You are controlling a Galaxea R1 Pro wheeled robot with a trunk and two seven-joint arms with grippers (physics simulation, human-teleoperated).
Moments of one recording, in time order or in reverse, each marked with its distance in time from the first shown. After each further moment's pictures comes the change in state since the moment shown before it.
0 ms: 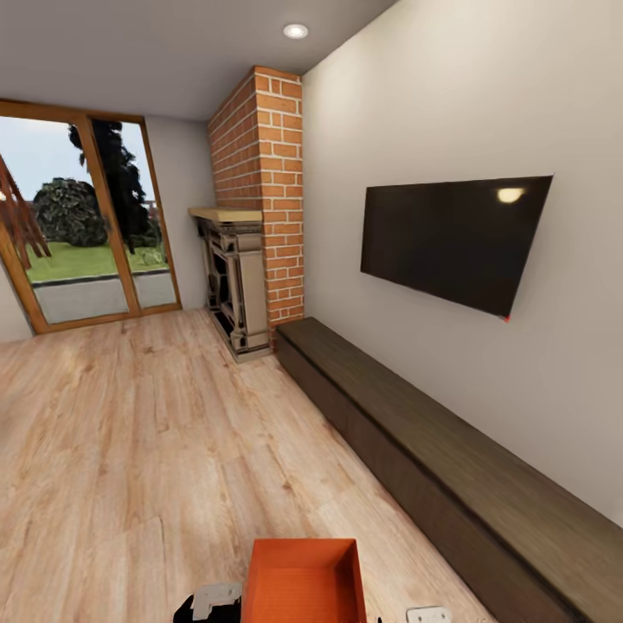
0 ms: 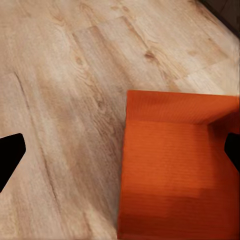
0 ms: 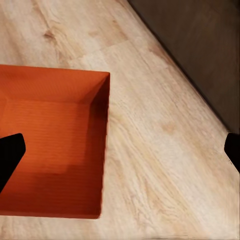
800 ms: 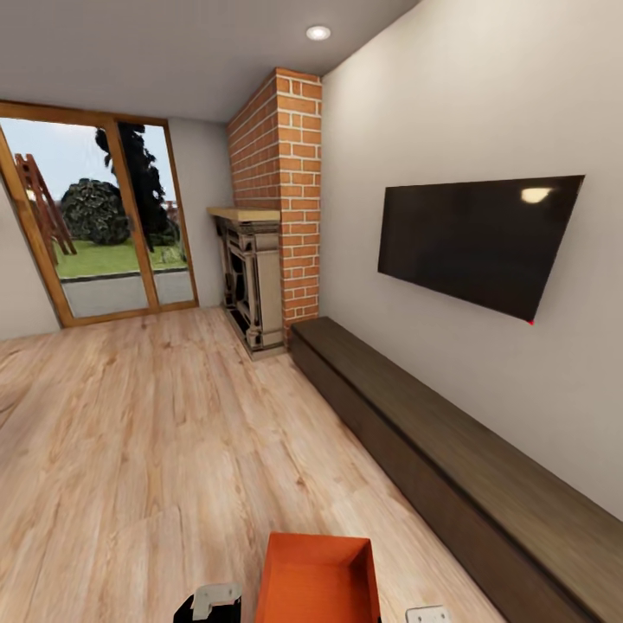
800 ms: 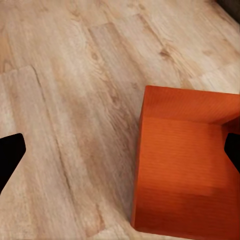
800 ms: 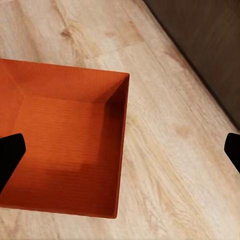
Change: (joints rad) left arm 0.000 0.001 0.000 0.000 0.001 0.000 -0.003; right arm 0.000 0.000 0.000 0.000 0.002 0.000 0.001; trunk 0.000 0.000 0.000
